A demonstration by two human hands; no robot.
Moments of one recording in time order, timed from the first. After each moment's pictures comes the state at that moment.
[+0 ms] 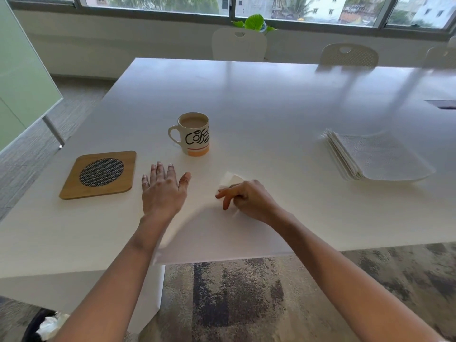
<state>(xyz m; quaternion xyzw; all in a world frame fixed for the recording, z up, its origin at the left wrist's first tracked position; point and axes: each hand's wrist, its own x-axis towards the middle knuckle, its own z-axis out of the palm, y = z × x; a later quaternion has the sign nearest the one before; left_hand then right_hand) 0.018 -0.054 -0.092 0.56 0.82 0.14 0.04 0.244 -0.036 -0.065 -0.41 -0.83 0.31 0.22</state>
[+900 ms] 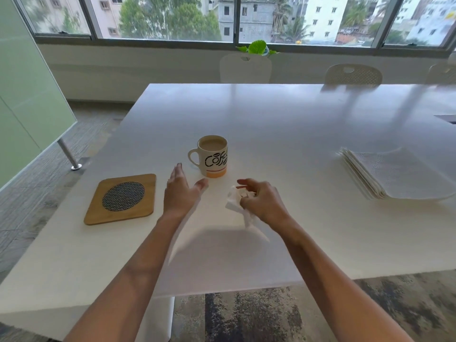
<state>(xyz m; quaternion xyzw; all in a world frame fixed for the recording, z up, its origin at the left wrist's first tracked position) -0.008 -0.014 -0.061 0.52 0.74 0.39 0.16 0.198 -0.030 -0.025 -0.55 -0.69 0.36 0.31</state>
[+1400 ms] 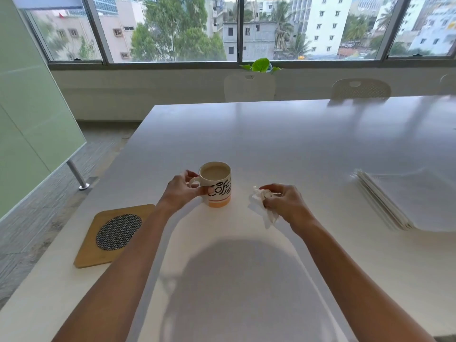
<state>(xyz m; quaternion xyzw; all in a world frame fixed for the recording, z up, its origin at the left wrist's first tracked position) -0.049 0.067 -0.031 0.55 0.66 0.40 0.33 0.226 0.056 -0.018 -0.57 -0.60 0.41 0.38</state>
